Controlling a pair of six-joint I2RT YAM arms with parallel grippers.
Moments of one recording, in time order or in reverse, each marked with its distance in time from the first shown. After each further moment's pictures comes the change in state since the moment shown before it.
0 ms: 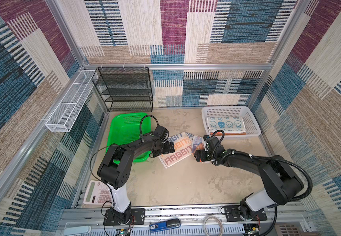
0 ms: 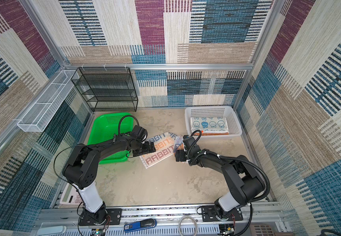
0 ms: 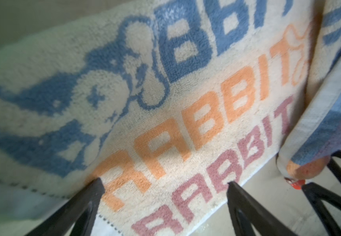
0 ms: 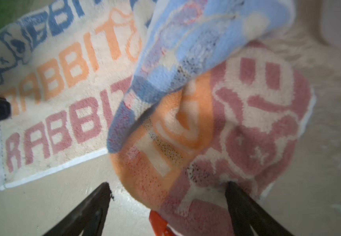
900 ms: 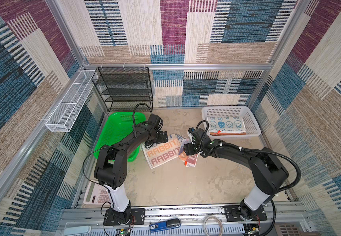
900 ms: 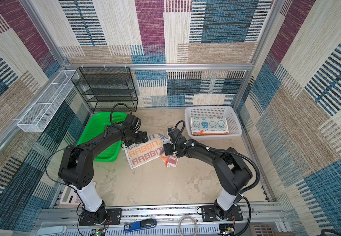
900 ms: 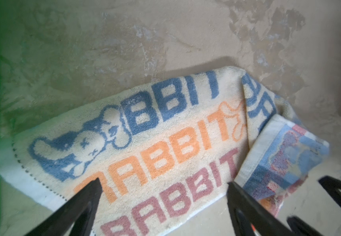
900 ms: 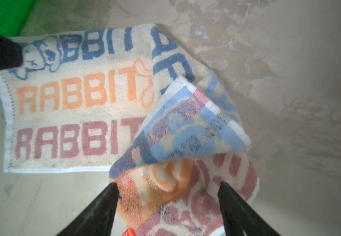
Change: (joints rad) left arm 0.045 -0.030 0.209 -0.200 -0.139 0.095; right arm 0.109 0.181 0.359 -0.162 0.068 -0.094
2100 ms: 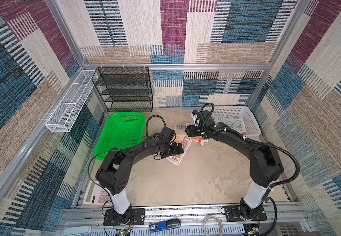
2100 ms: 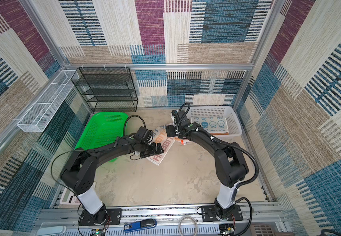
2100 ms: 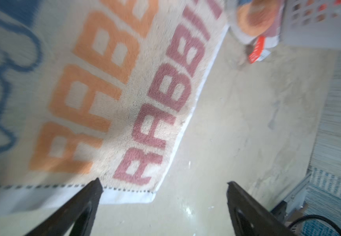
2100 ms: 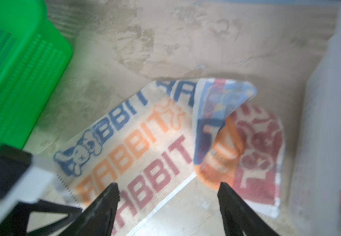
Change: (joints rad) left arm -0.171 -0.089 -0.205 0.237 0.211 -0.182; right arm -0.113 -0.004 0.219 -0.126 -0.093 -0.037
